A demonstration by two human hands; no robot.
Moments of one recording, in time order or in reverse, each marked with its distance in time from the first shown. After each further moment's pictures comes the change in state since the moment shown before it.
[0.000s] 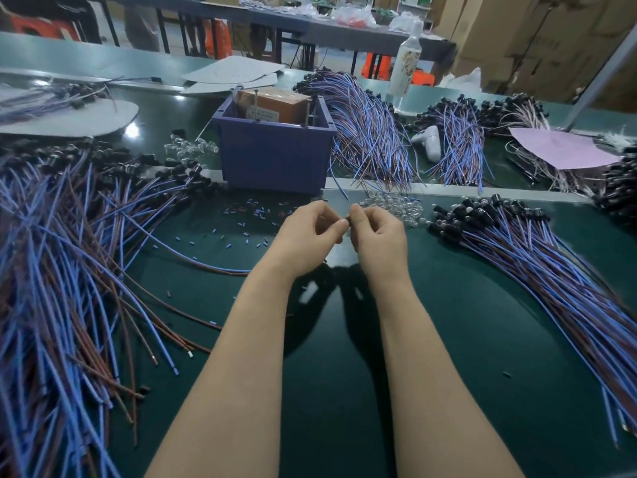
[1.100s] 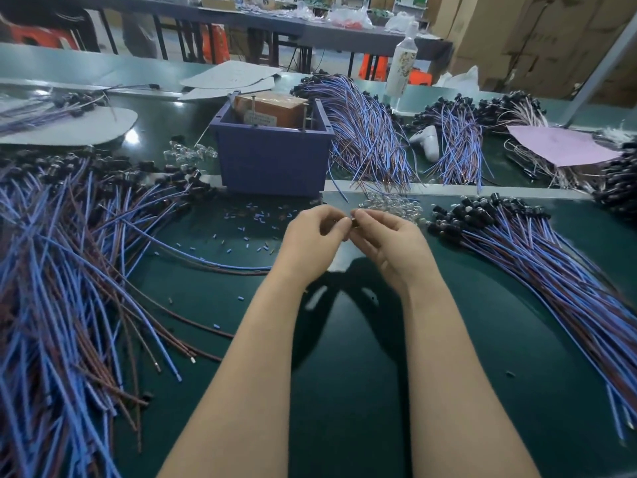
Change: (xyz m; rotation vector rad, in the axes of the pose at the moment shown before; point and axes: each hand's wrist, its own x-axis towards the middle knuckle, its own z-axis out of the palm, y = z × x) left_hand -0.004 0.007 0.009 -0.050 0.093 0.017; right_hand 0.006 -0.008 -0.026 0.588 -0.191 0.297
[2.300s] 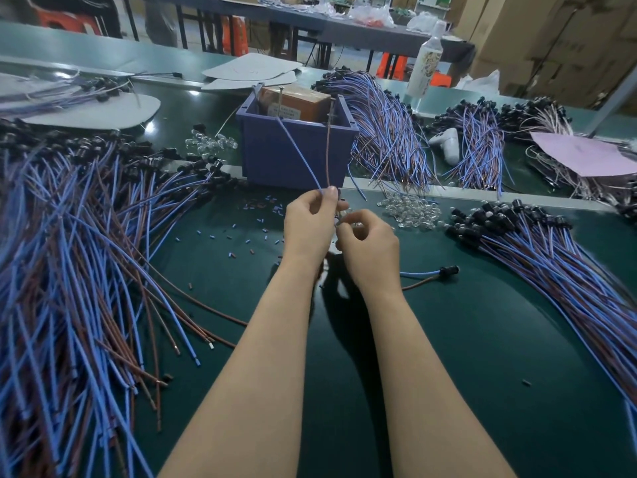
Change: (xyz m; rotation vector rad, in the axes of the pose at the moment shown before) left_hand 0.013 -0.011 -0.003 -0.466 0.331 -0.186; right_hand -0.013 0.030 0.047 -0.818 0.182 -0.289
